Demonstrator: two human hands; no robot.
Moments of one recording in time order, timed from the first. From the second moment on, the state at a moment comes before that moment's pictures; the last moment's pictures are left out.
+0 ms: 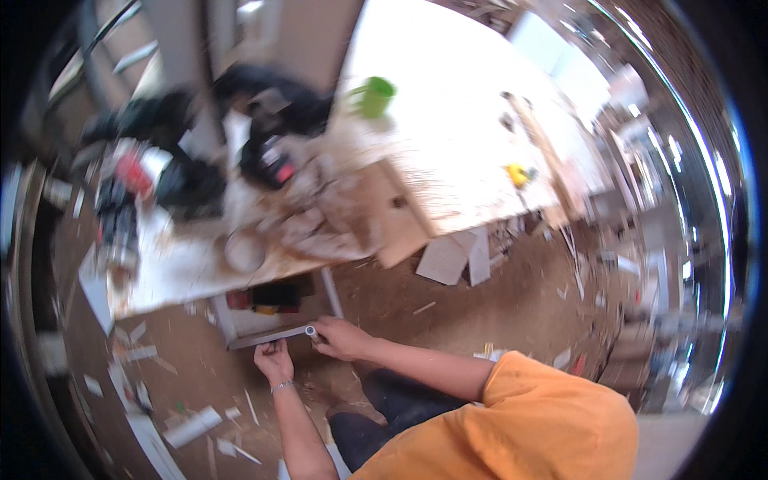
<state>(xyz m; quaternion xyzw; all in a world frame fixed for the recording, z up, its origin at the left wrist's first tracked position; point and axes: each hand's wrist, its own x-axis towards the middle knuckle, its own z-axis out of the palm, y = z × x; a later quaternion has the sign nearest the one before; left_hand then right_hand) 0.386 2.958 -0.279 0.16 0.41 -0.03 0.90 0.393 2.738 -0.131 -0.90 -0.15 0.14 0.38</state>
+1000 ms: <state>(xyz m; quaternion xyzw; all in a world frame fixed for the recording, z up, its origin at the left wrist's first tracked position) 0.182 2.251 0.046 0.40 -0.28 -0.79 0.38 -0.102 2.071 0.082 -0.35 0.40 -0.58 0.62</state>
